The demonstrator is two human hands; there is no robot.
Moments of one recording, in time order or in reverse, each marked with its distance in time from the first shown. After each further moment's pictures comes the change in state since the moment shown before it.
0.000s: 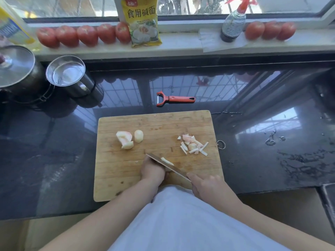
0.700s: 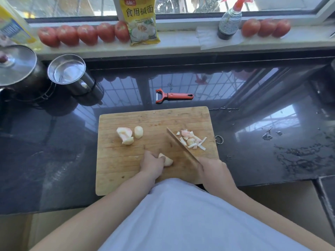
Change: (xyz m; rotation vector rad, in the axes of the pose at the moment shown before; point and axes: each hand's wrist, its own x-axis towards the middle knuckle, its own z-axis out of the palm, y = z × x) left_hand 0.005 -0.005 -0.003 0.119 0.032 -0.035; right_hand 0.007 0.012 -0.001 0.142 0.071 0.280
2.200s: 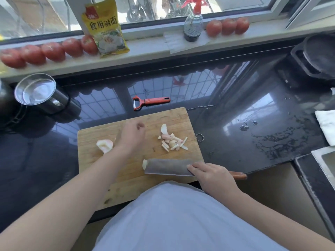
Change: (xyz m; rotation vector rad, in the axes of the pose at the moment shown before) left_hand 0.024 0.102 -0.022 0.553 0.073 0.613; right_hand -0.038 0.053 -0.001 -0.174 0.249 -0.336
